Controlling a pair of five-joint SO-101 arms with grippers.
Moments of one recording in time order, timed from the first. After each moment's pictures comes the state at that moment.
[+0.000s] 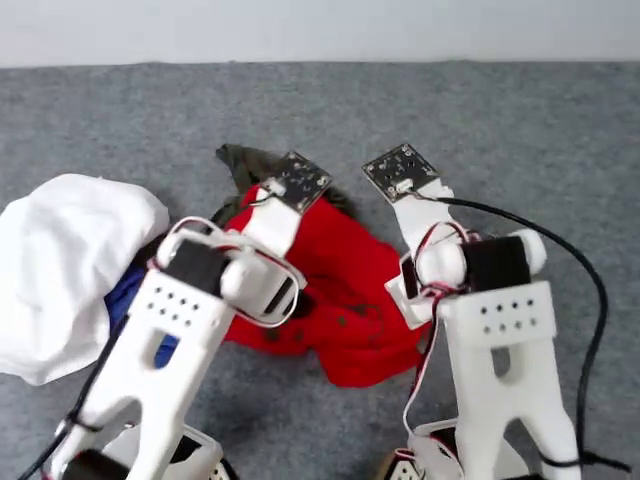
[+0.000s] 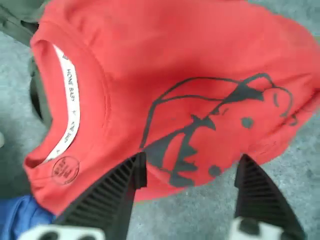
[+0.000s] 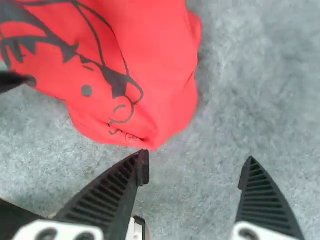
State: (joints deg) left arm 21.5 -25.5 27.9 80.9 -2.9; right arm -13.8 -33.8 15.4 100.5 19.5
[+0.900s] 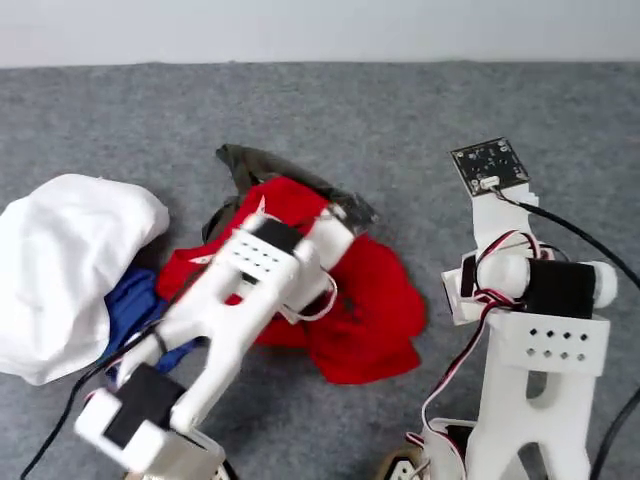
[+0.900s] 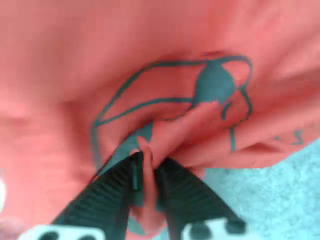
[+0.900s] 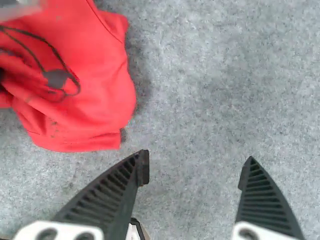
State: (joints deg) left arm 25.1 -0.2 21.9 76.4 -8.7; right arm 2.9 -38.5 15.6 100.5 19.6
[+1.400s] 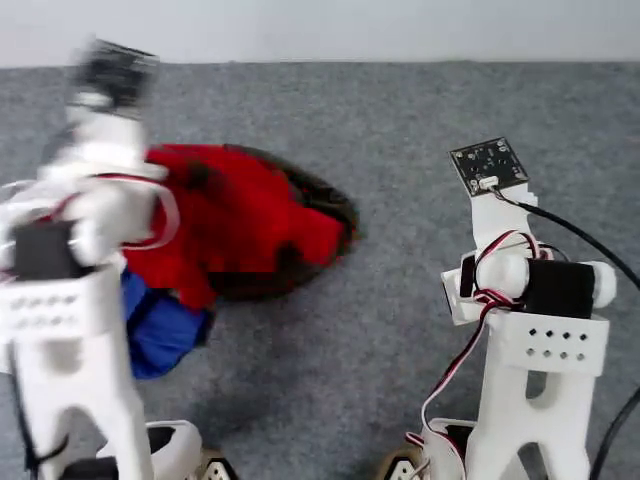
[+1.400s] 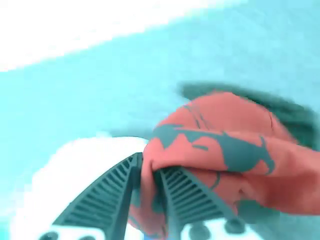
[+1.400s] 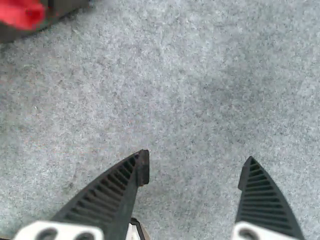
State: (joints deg) left arm -11.5 -27.3 -1.9 83.4 -8.6; right arm 2.7 -38.5 15.6 100.5 19.6
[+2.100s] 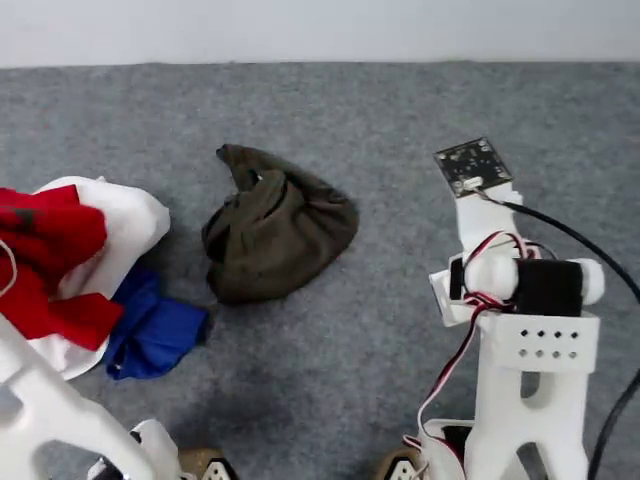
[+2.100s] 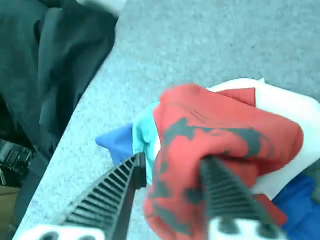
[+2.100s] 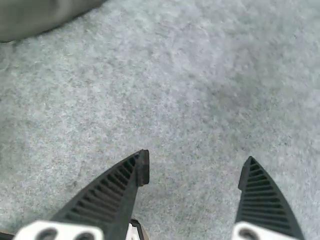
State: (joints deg) left arm -46.0 -32.0 -2.0 86.0 -20.7; right arm -1.5 -38.5 15.6 100.5 19.5
